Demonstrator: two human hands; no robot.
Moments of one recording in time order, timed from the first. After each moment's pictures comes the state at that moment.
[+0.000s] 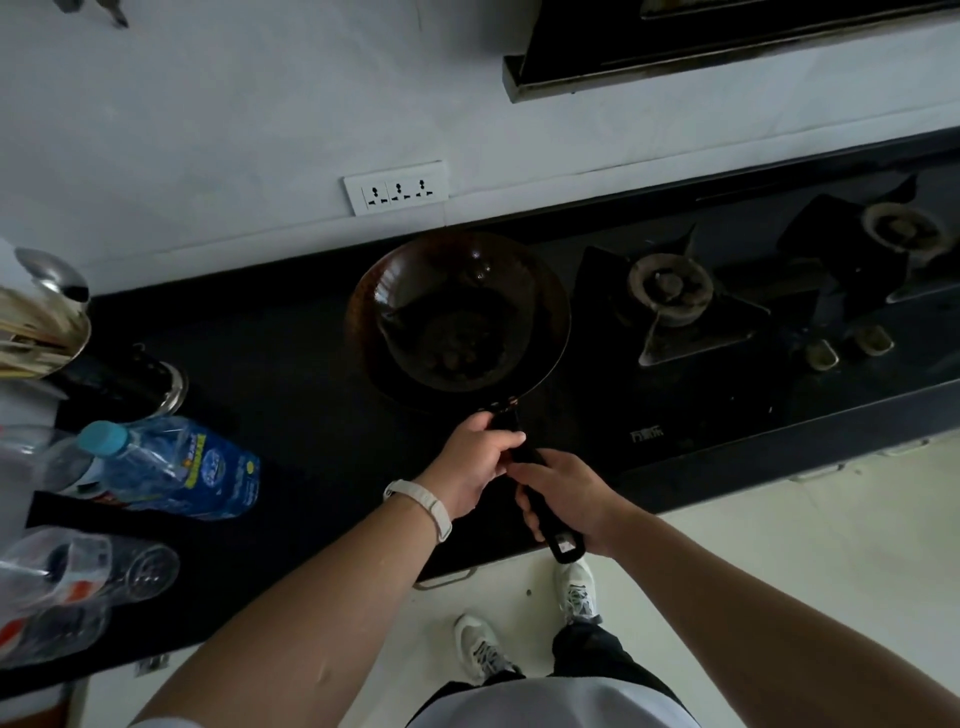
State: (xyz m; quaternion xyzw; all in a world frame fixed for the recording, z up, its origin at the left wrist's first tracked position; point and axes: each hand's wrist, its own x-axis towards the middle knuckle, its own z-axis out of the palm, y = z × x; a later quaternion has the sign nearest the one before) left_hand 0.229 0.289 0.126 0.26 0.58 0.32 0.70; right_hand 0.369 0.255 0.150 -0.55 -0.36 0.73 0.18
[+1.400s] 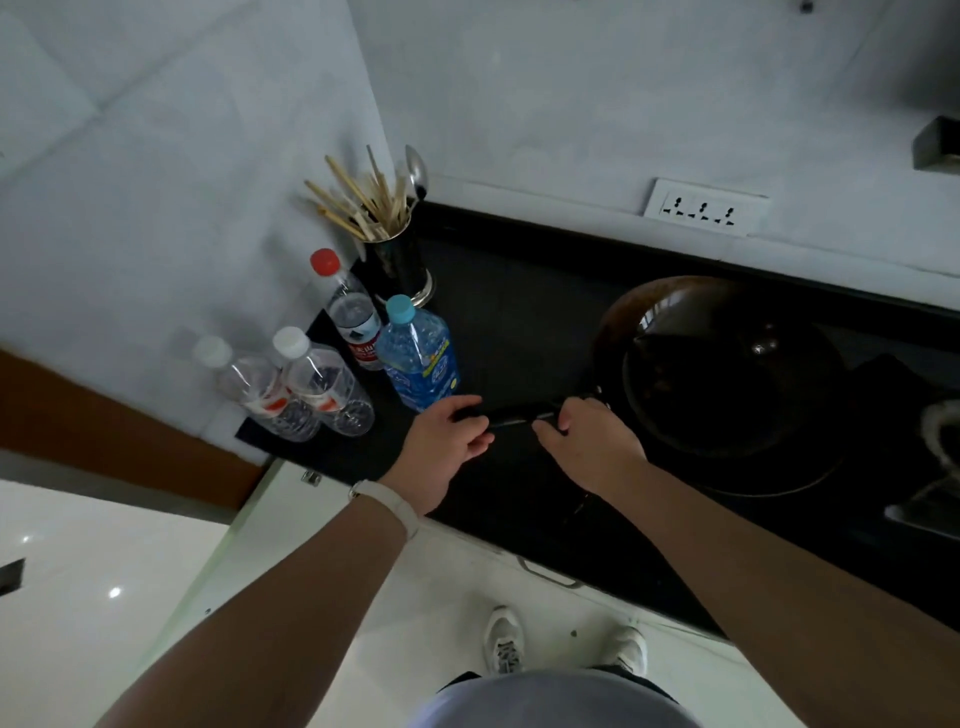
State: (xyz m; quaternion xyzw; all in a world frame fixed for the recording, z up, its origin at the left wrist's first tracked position) left_hand 0.051 0.191 0.163 0.06 0.68 0.54 0.50; right_hand 0.197 0.303 0.156 -0.47 -0.83 0.29 -0.06
